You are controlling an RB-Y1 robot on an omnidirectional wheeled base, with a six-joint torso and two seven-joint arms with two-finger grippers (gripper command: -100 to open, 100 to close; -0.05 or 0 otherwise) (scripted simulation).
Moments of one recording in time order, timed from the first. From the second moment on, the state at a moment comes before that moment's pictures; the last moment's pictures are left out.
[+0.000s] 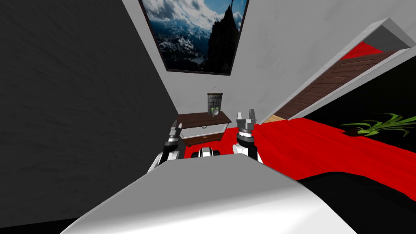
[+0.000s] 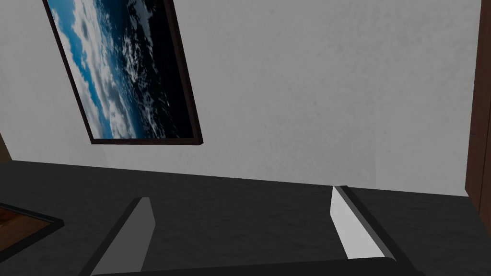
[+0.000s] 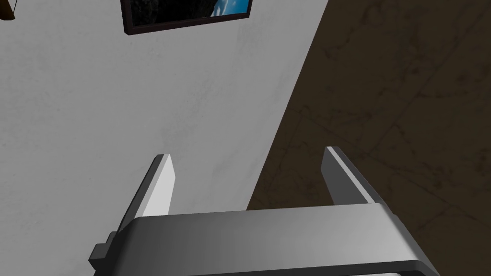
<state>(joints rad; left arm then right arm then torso) 0.42 0.15 -0.01 -1.93 -0.09 -0.55 0.10 0.52 0.00 0.00 -2.33 -0.01 -0.56 -0.02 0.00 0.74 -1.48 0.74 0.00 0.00</state>
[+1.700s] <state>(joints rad) 0.36 0.17 0.01 -1.52 -0.09 -0.82 0.06 0.52 0.00 0.00 -2.33 -0.01 -0.56 -0.02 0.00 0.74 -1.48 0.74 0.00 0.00</state>
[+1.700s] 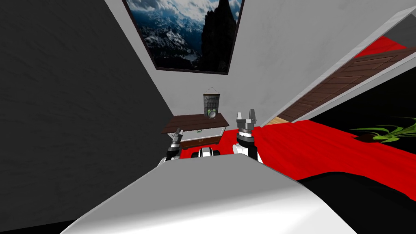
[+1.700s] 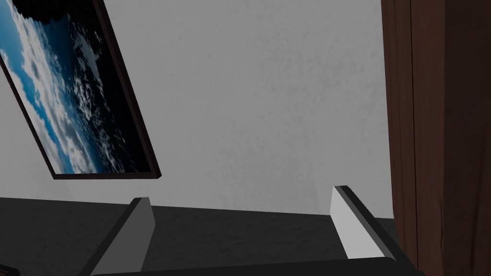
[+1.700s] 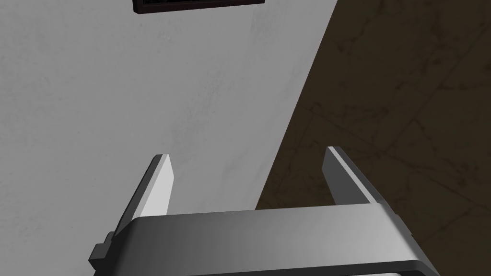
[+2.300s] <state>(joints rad) 0.34 0.17 0.01 -1.37 -0.09 -0.91 0.05 0.52 0.00 0.00 -2.33 -0.01 -0.56 -0.02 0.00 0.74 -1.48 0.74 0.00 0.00</state>
